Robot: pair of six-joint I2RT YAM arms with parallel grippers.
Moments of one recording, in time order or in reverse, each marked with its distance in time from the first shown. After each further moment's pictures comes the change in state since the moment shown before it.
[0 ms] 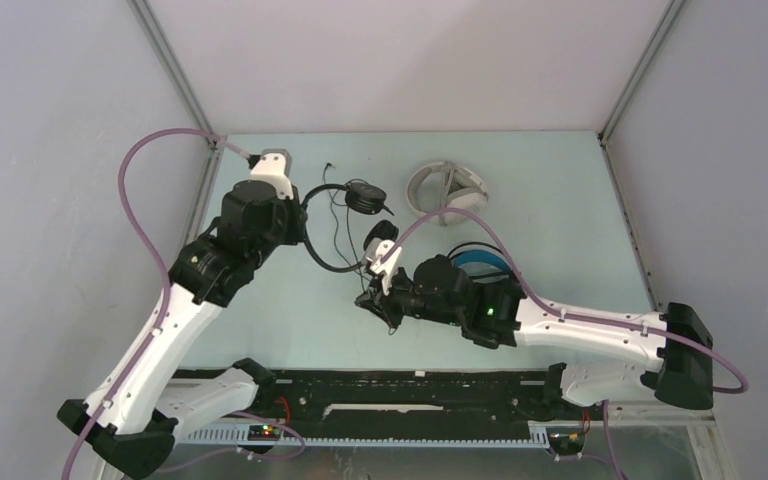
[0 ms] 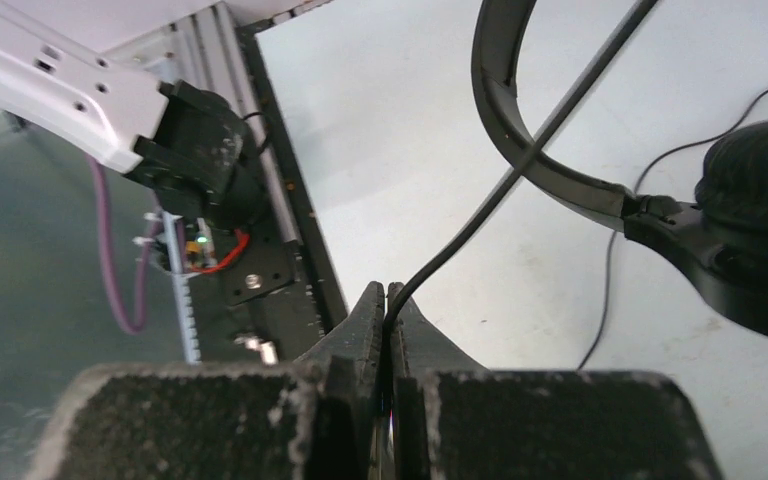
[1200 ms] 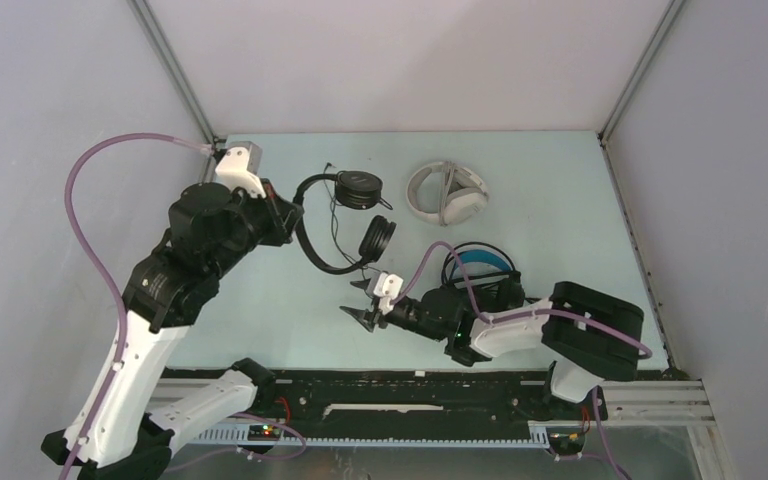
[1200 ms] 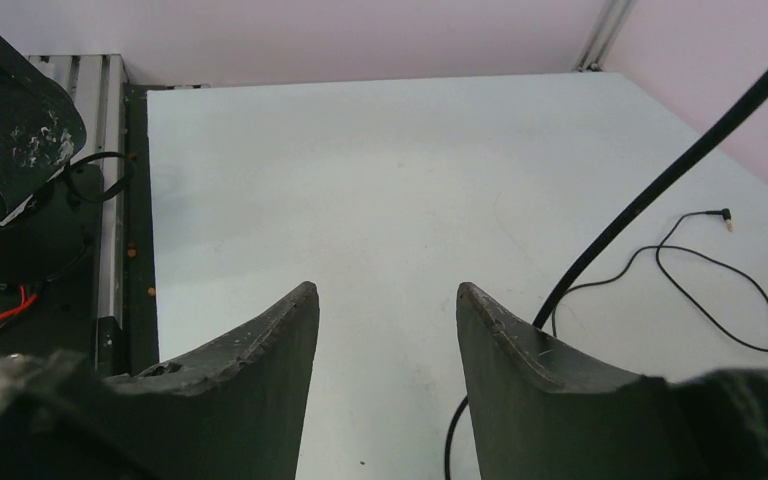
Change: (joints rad) left arm 0.019 -0.081 0.163 -0.087 0.185 -0.069; right arm -0.034 0.351 -0.387 1.083 0.010 -0.286
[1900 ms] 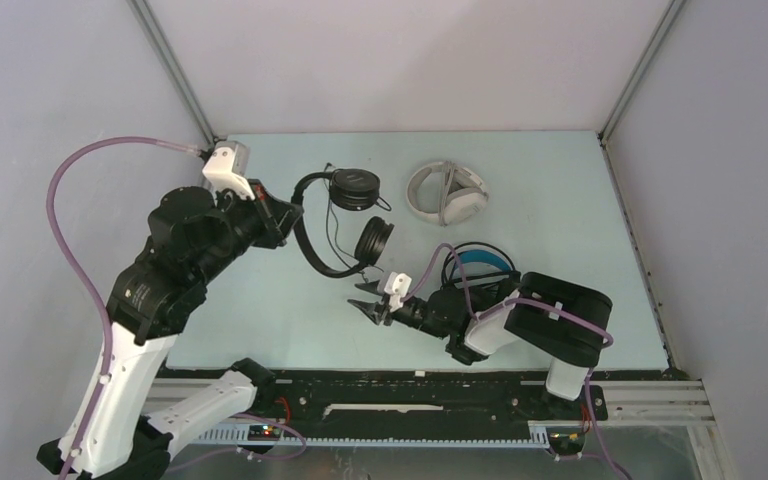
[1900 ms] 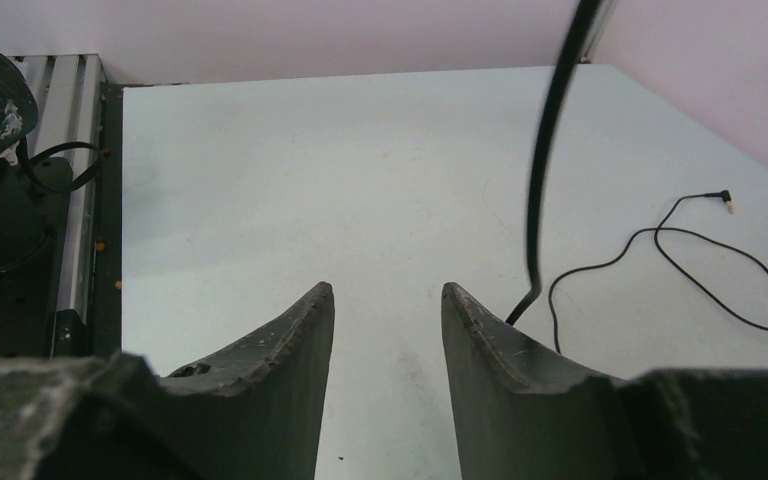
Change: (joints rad) left arm 0.000 -0.025 0.050 -0.013 0.061 -0.035; right arm -0.065 0.174 -0.056 0.283 -0.053 0.031
